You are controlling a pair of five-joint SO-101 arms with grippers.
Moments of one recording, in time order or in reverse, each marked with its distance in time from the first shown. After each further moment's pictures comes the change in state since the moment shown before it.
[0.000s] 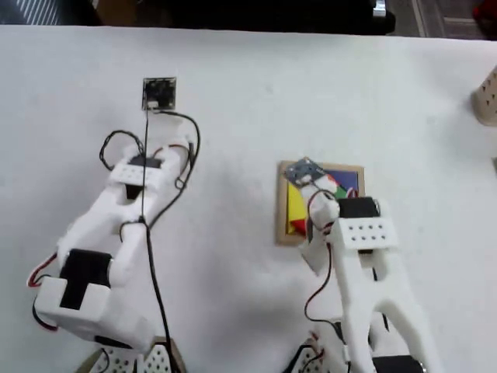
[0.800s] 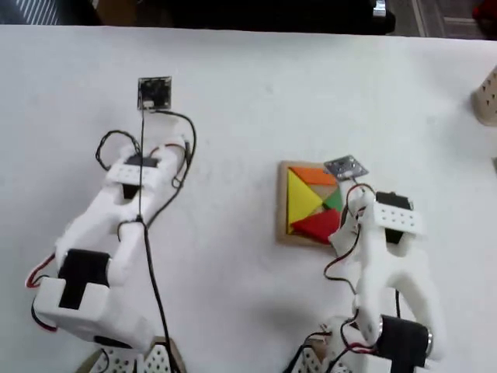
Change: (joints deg) left arm -1.1 0.0 0.0 0.0 0.0; right arm 15.5 14.4 -2.7 -11.8 4.5
